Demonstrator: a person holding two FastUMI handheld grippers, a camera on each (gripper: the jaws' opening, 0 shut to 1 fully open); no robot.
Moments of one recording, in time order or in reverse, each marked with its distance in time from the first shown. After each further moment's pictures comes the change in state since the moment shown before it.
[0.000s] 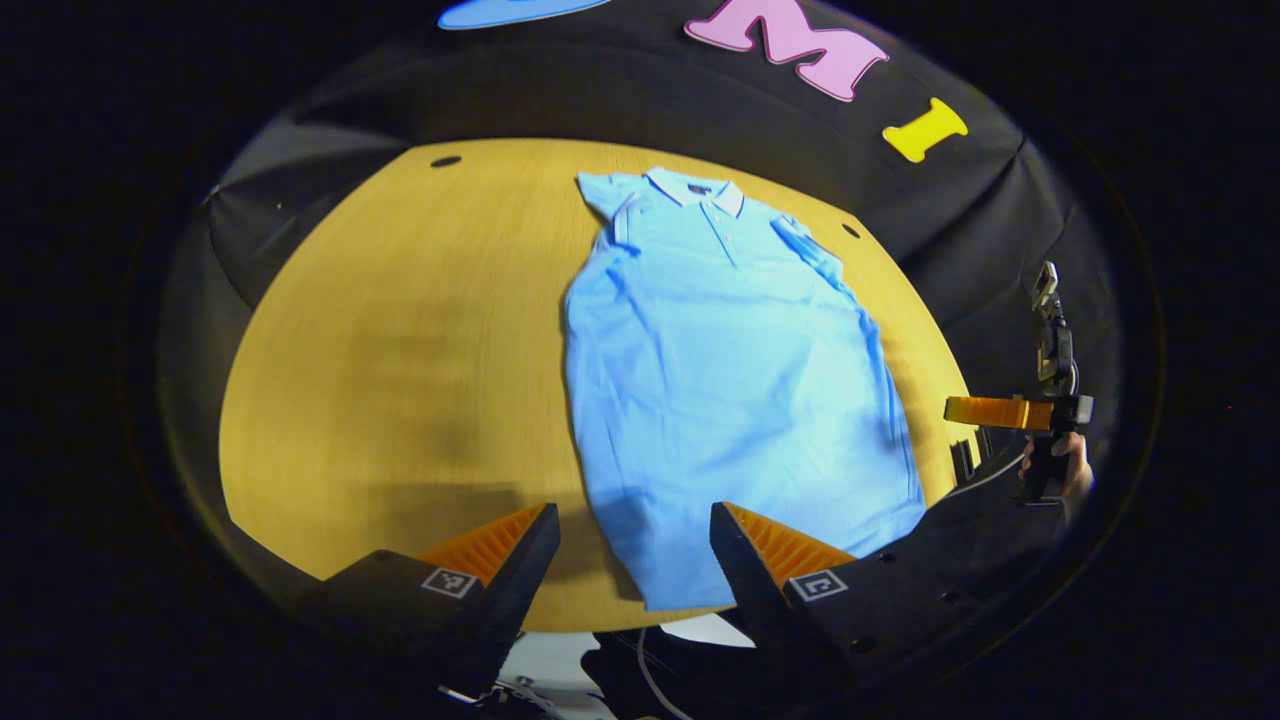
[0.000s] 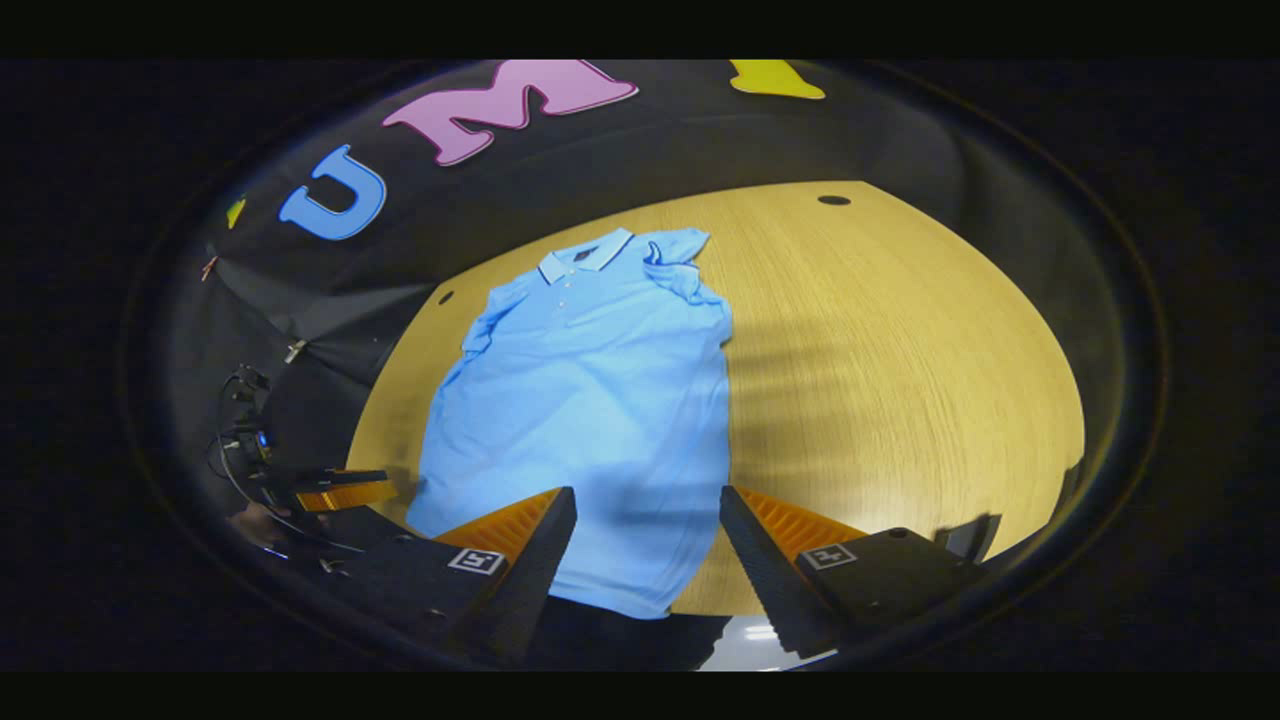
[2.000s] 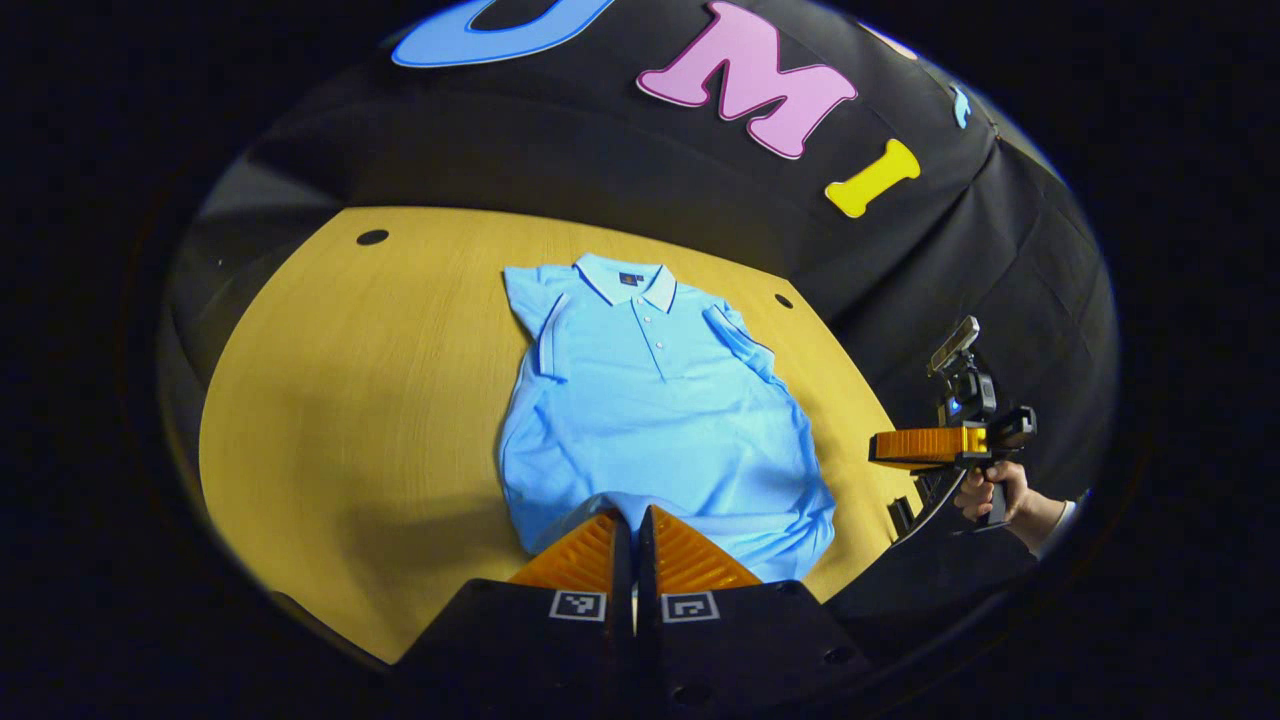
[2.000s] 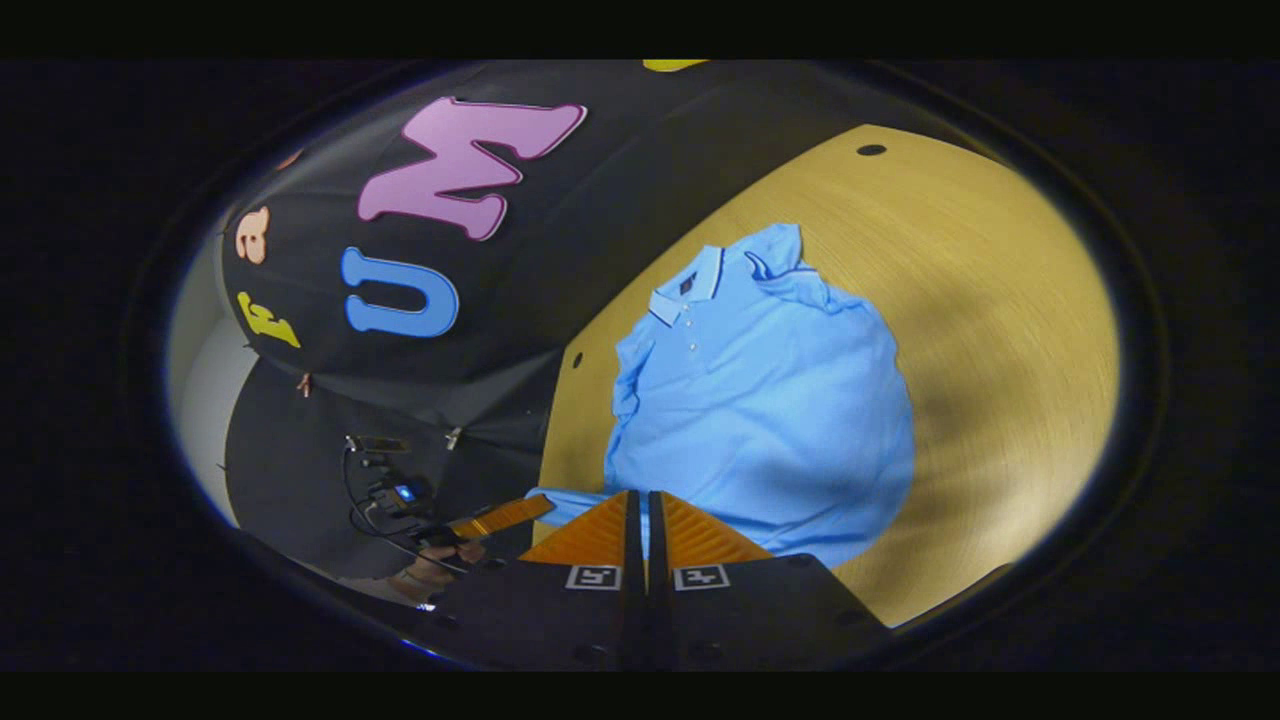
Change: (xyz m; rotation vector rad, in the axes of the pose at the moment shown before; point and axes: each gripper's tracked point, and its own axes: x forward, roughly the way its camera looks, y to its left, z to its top) left arm -0.009 -0.039 0.138 0.078 -0.225 -0.175; right arm 0.015 0.083 0.106 0.314 -0.096 0.470
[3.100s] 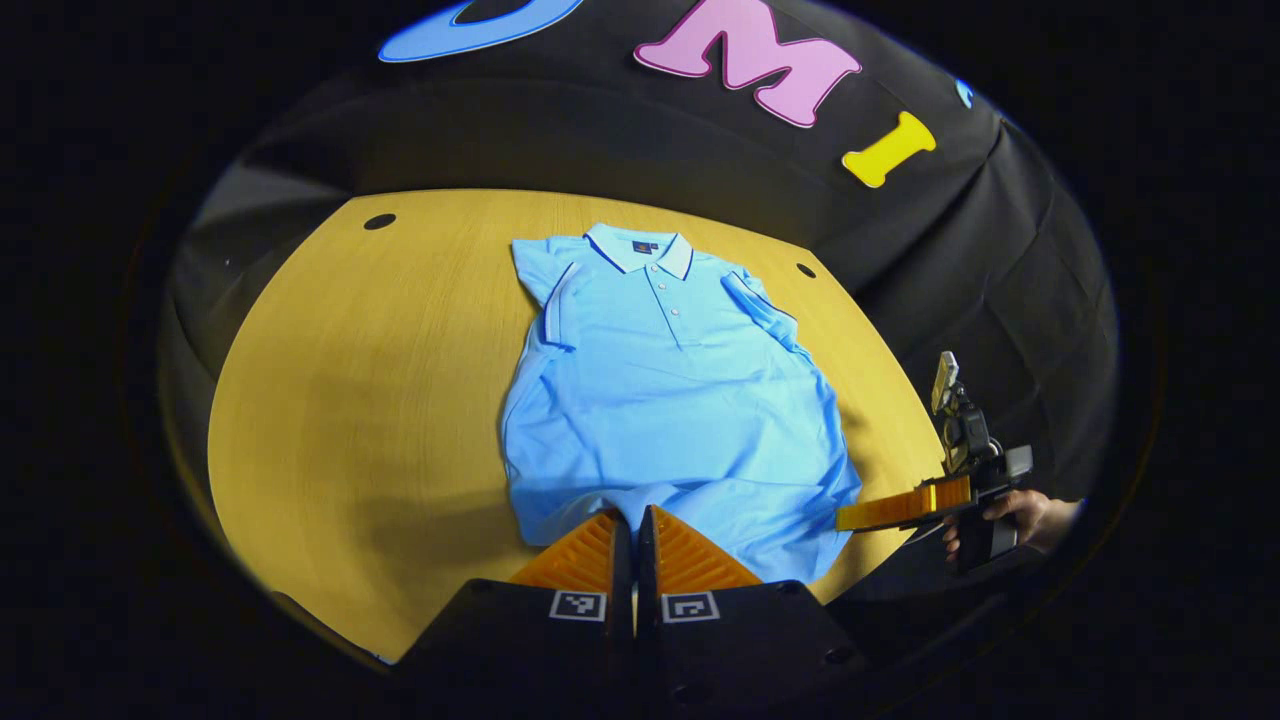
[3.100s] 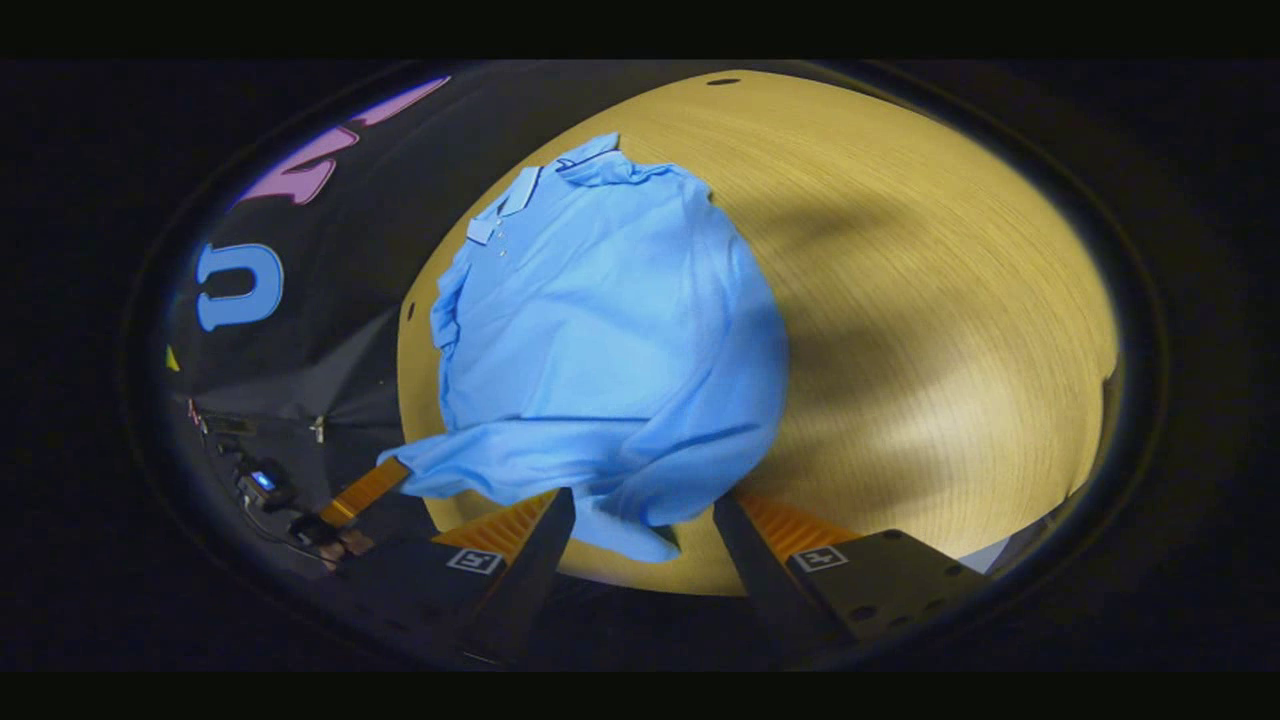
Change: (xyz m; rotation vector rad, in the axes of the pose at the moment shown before) left arm 0.005 0.005 -0.030 0.018 0.081 0.075; right arm 0.012 -0.096 -0.122 0.157 0.212 -0.446
